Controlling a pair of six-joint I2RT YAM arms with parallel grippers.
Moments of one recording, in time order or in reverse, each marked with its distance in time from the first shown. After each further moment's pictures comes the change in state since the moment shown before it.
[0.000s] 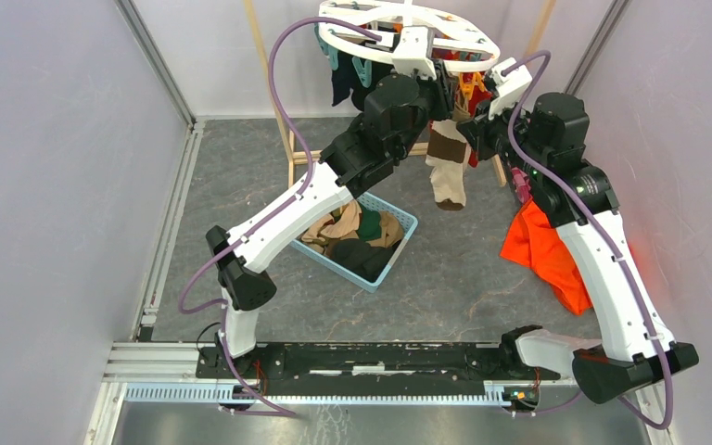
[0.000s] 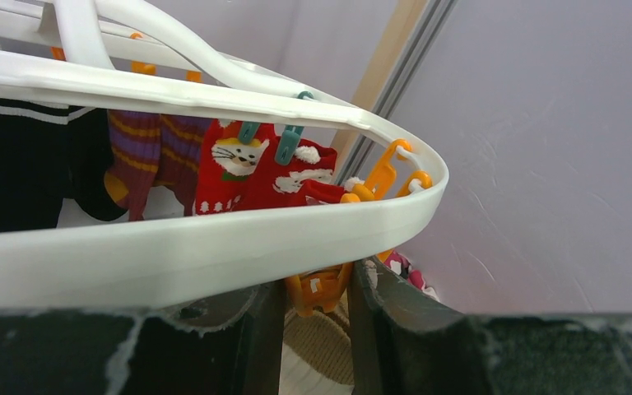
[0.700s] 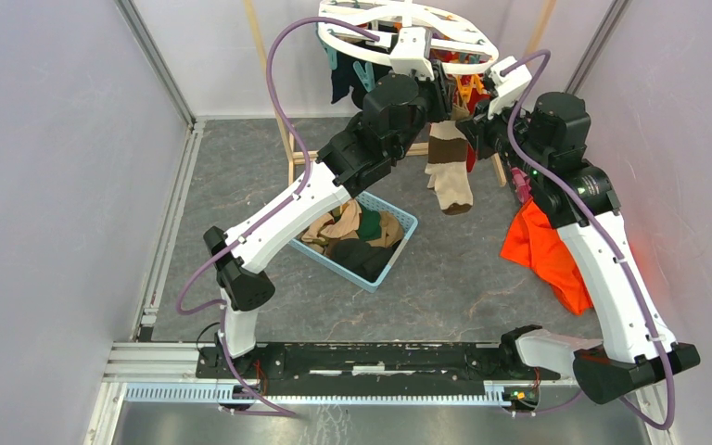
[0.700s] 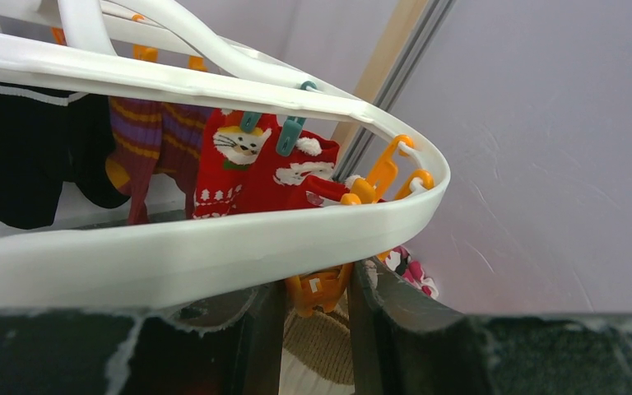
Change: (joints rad) left arm 0.003 -0.011 0.000 -0.043 0.000 -0.028; right arm 0.016 -0.007 0.007 0.001 0.007 -0.019
